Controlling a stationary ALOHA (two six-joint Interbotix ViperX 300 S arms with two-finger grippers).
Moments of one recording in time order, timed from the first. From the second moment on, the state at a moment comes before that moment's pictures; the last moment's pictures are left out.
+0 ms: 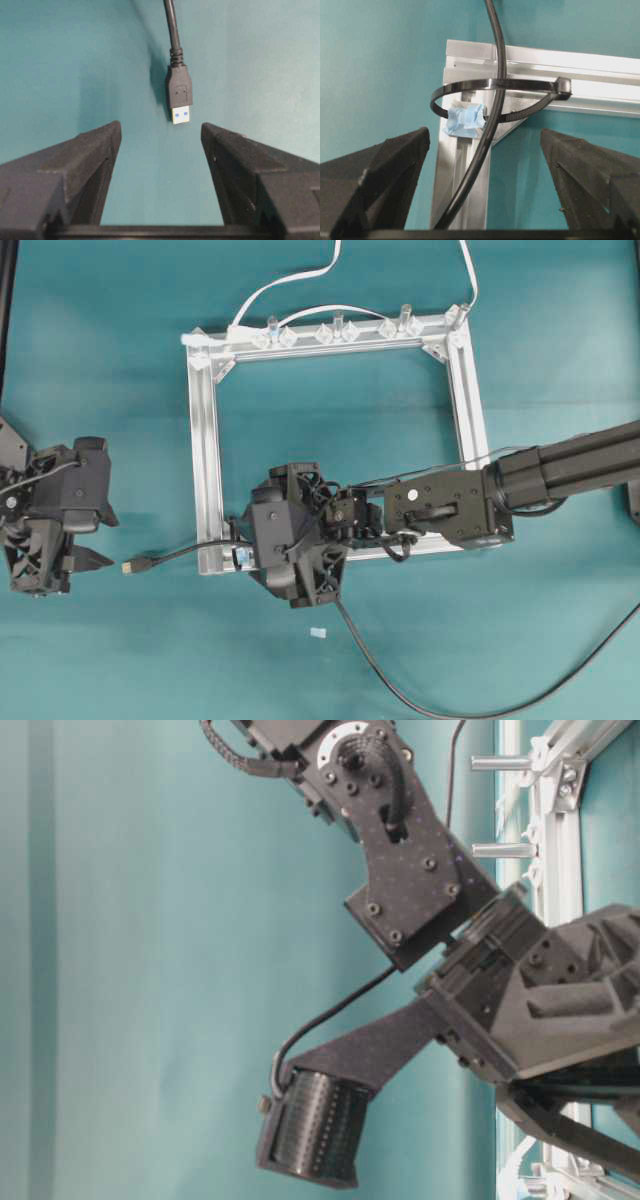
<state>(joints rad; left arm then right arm) -0.32 -0.54 1.15 -0.05 0.43 -0.35 0.14 0.40 0.28 0.24 -0.06 -0.13</state>
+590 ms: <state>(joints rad) -0.32 -0.55 1.14 -0.04 0.37 -0.32 0.10 0.34 0.32 0.24 -0.06 -0.13</state>
